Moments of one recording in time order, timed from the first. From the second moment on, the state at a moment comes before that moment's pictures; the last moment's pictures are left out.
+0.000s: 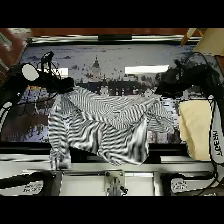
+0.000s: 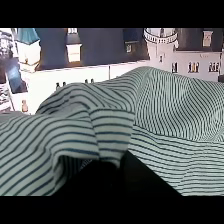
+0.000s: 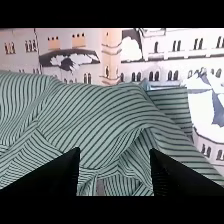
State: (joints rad) left arm -0.18 -1.42 1.41 1.29 -1.06 -1.74; right arm -0.12 -1.58 1.47 2.04 -1.23 -1.73
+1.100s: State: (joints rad) left arm -0.15 -1.50 1.46 1.24 -1.07 -1.69; right arm 0.41 -1.53 1.24 1.94 -1.19 -1.92
